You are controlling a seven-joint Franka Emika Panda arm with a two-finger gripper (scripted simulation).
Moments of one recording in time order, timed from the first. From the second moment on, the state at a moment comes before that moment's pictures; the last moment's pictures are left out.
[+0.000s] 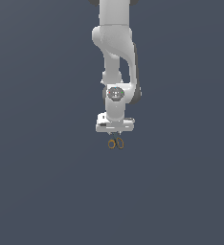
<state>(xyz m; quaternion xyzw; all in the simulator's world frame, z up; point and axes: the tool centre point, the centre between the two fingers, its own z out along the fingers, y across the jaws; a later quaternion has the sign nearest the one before) -0.094 0.015 0.010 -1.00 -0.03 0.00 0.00</state>
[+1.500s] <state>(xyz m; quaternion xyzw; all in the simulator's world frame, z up) -0.046 -0.019 0.121 -1.00 -0.03 0.00 0.00</state>
